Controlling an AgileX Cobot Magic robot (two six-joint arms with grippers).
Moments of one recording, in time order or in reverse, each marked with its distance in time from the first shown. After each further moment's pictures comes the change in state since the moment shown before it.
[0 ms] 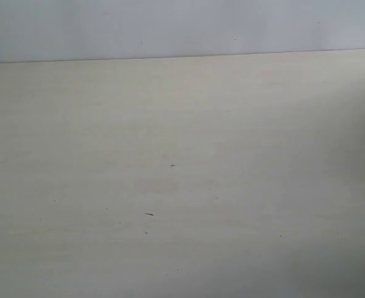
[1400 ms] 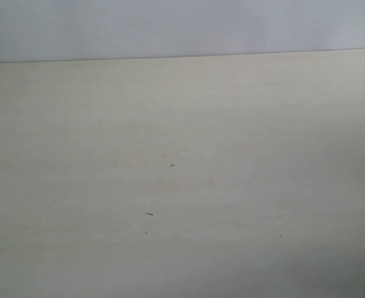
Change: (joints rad) left arm 0.001 -0.007 0.556 0.331 -0.402 -0.336; right arm 0.000 0.000 0.000 0.000 0.000 0.000
